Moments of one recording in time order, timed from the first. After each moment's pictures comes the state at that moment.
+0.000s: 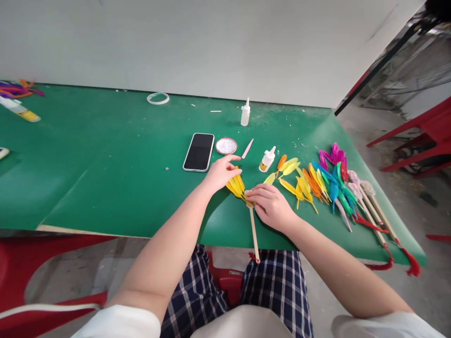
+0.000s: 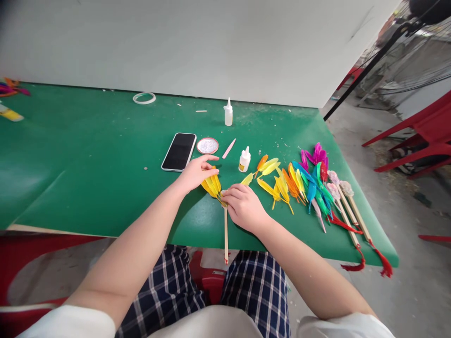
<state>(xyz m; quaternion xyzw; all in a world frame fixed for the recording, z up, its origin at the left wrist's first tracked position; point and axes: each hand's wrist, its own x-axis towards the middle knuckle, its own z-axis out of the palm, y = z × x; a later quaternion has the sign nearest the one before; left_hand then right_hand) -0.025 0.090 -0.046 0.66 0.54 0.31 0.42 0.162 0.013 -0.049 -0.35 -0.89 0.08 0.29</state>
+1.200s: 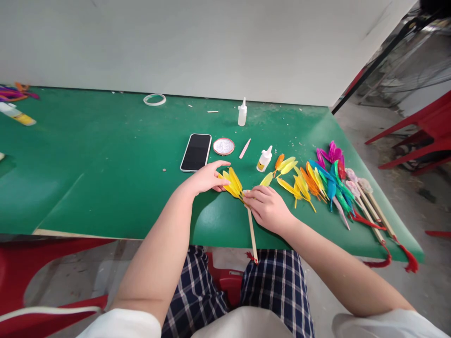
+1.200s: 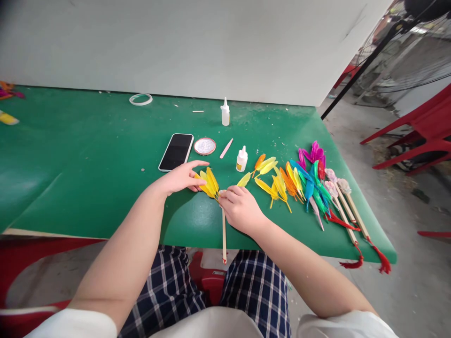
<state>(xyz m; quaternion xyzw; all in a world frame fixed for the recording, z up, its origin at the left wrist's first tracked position) -0.052 0.077 -0.023 0.60 0.54 0.18 0.56 0.159 0.008 -0.047 -0.34 -0.91 -0.01 0.24</state>
